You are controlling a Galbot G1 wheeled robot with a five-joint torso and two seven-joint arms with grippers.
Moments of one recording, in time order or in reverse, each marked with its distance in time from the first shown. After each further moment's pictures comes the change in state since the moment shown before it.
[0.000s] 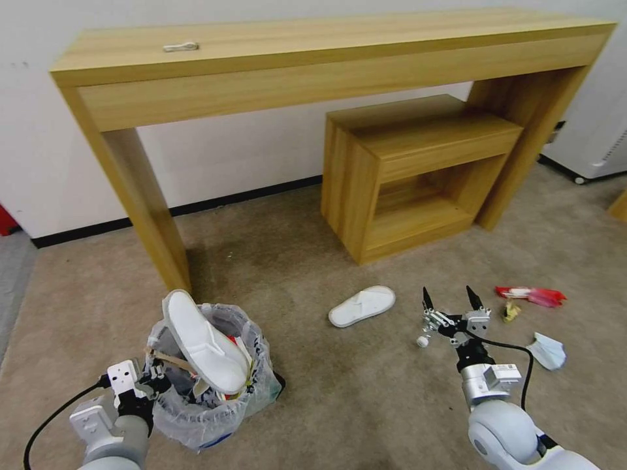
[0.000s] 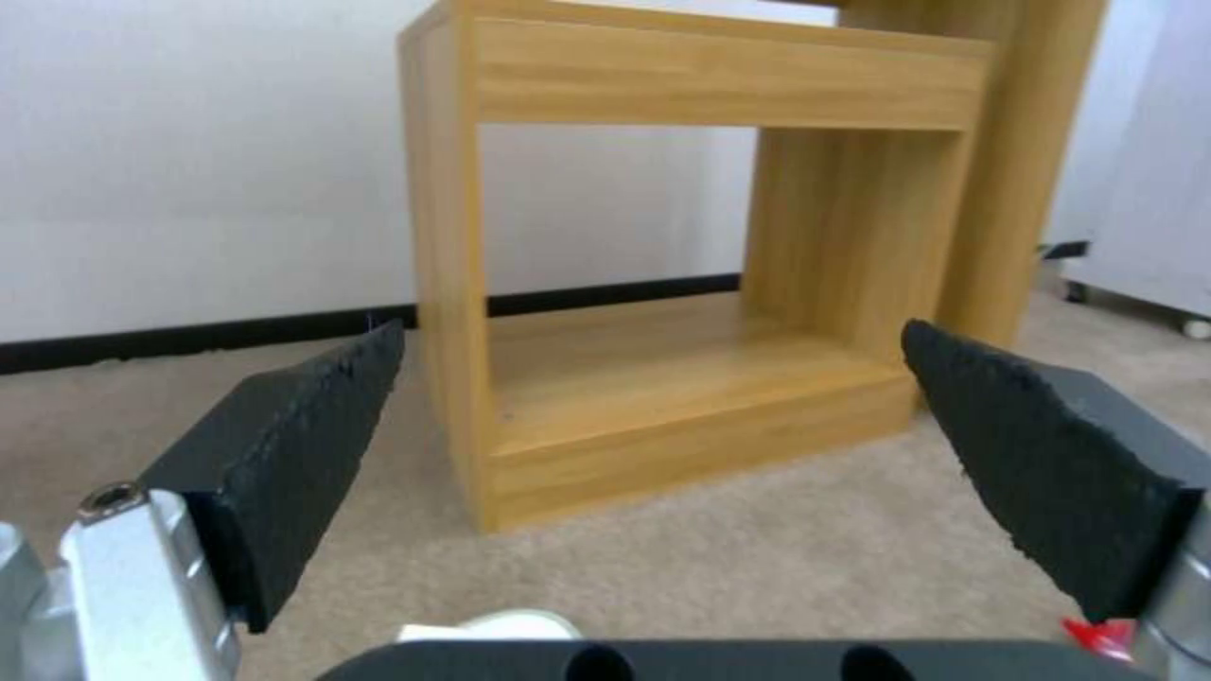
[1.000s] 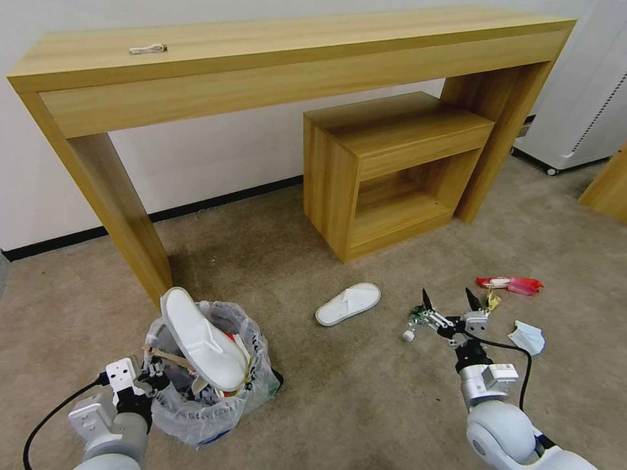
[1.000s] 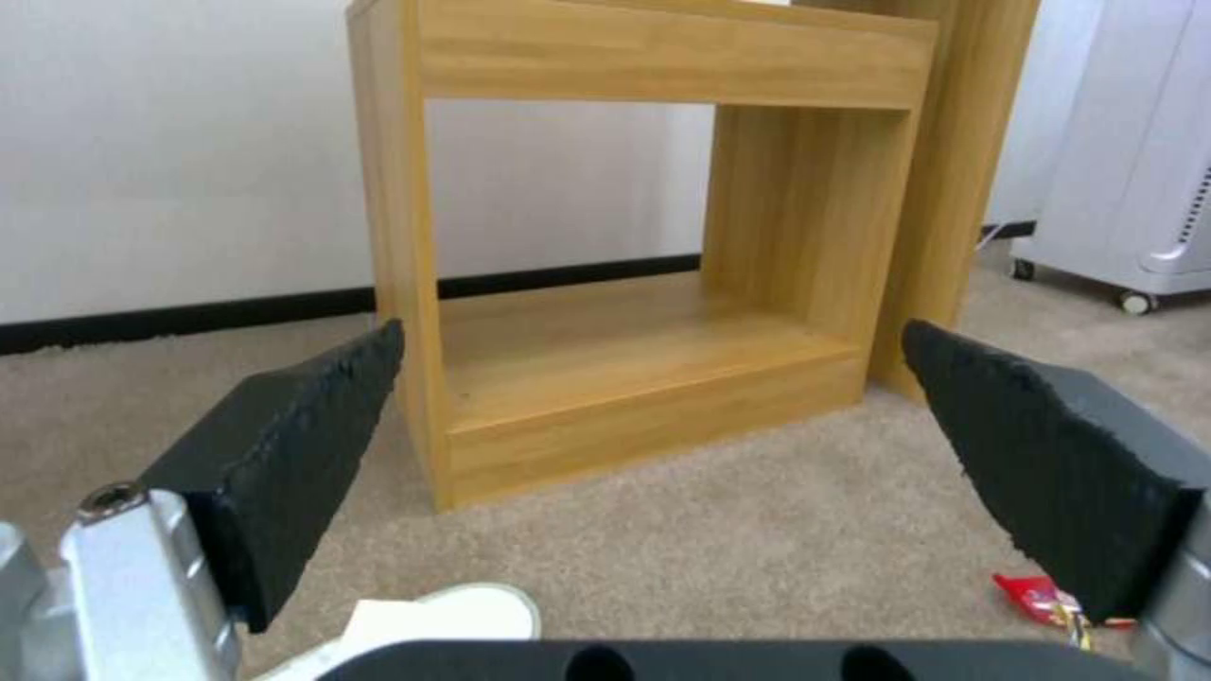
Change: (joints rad) left arm -0.006 0.011 -0.010 -0.002 -0.008 -0.006 -0.003; right arm -0.004 0.001 0.000 0.004 0.000 -0.026 0.021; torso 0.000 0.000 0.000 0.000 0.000
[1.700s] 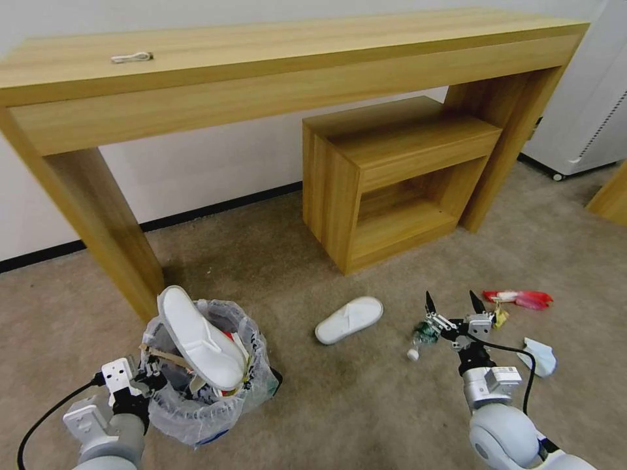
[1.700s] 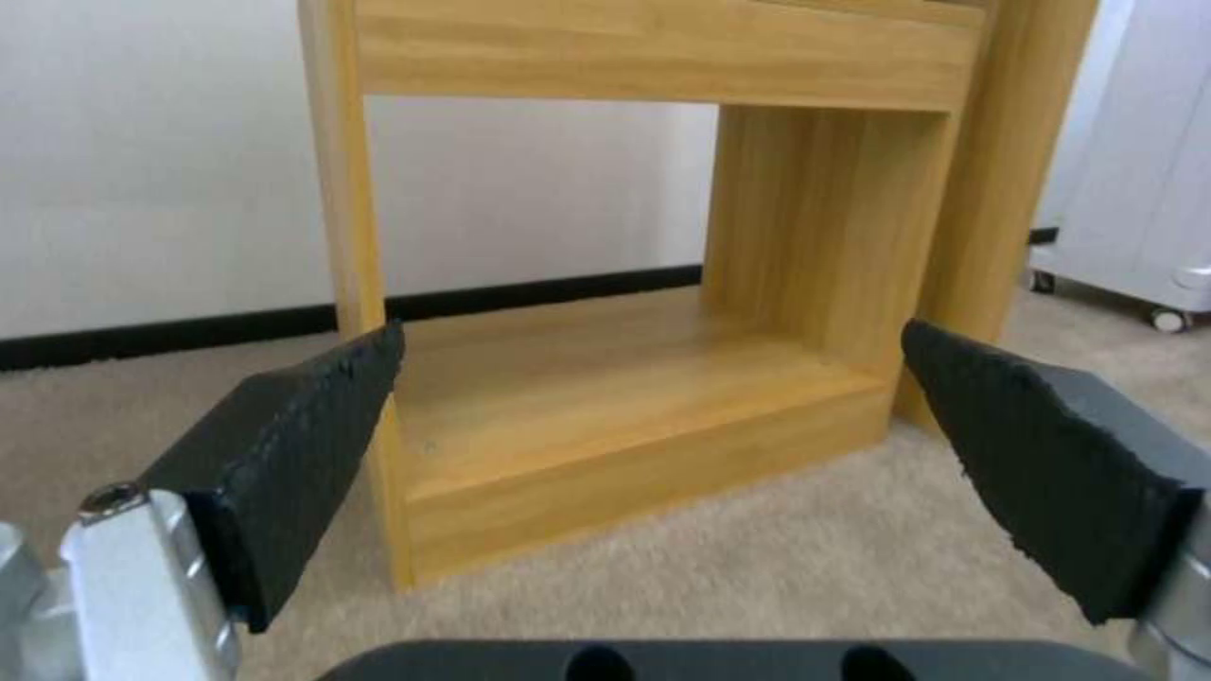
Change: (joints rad) left arm 0.018 -0.010 -0.002 -0.017 0.006 -0.006 0.000; right arm -0.024 0.001 0.012 0.003 -0.013 0.010 0.006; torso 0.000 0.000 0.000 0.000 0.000
